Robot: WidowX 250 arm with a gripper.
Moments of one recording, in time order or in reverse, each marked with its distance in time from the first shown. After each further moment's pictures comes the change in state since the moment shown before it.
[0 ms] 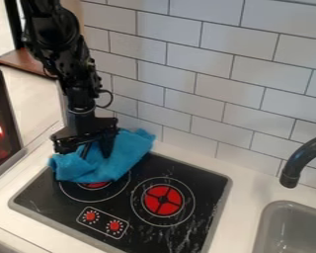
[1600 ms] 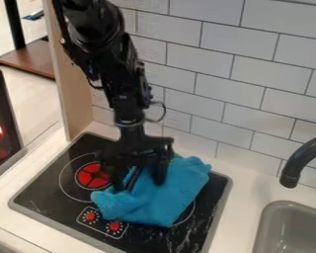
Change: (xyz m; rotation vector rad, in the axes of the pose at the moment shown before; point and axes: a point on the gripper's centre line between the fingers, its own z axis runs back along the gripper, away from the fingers) arm -0.087 -0.039 0.035 -0.082 0.133 -0.226
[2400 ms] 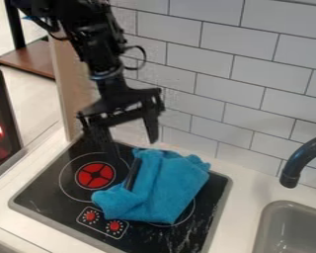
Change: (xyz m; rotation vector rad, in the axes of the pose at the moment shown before) arm 0.005 0.010 0.072 -0.131 -0.075 -0.005
